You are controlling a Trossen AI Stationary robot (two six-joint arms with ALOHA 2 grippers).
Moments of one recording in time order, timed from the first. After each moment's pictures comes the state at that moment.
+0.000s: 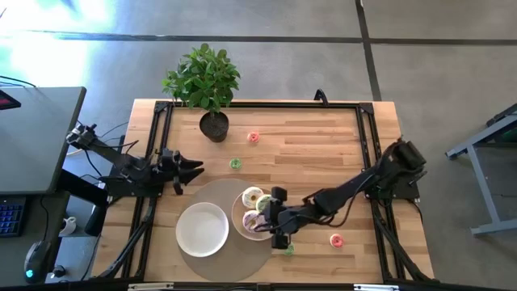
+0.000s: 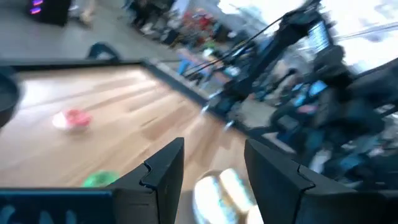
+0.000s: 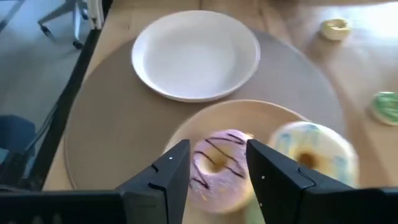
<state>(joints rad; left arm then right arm) -0.52 0.22 0.07 0.14 -0.78 -0.56 0.46 1.77 1.23 -0.12 0.34 0.34</state>
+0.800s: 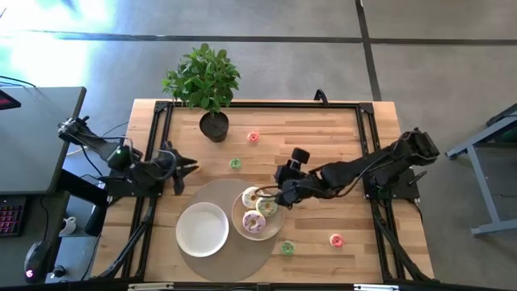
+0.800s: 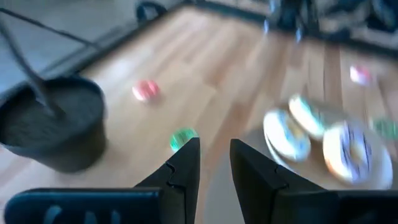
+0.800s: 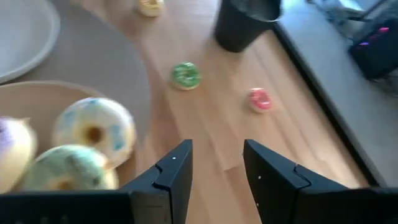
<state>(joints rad) -0.52 0.53 0.56 -0.67 -0.76 -0.60 0.29 1.60 1.23 -0.54 0.69 0.33</state>
